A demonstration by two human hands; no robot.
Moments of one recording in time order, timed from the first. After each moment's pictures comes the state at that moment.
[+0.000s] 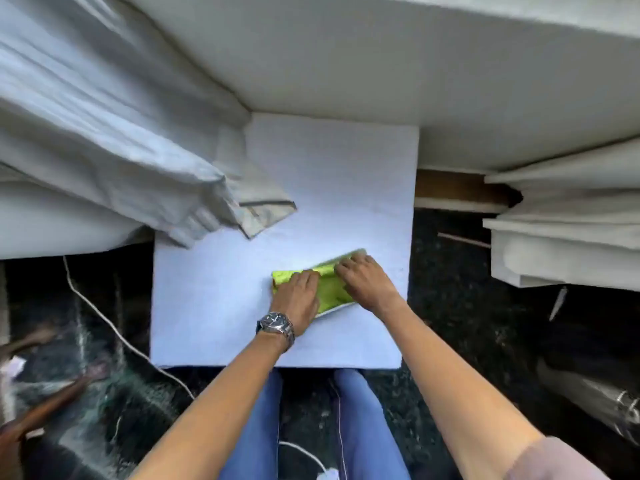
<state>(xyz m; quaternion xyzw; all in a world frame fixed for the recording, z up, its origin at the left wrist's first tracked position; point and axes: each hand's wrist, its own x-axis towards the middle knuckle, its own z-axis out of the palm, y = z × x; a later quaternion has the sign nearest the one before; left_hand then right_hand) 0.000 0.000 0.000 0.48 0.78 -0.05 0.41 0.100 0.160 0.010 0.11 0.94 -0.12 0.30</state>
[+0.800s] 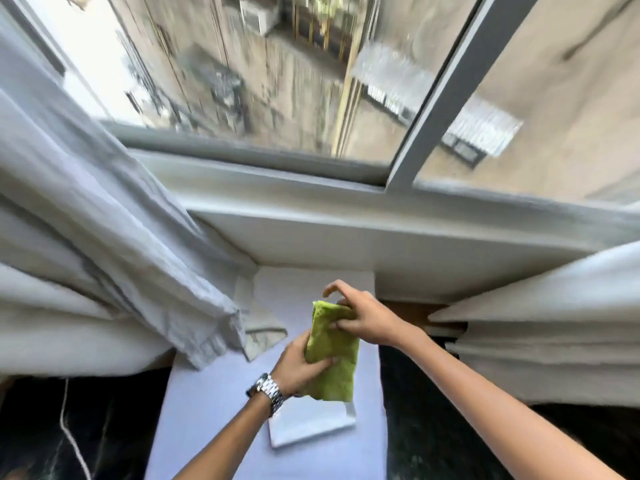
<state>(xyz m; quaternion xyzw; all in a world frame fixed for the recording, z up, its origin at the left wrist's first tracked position) -0.068 0.085 0.200 0.26 0.71 0.43 0.50 0.010 0.274 0.308 0.22 0.86 -0.43 0.16</state>
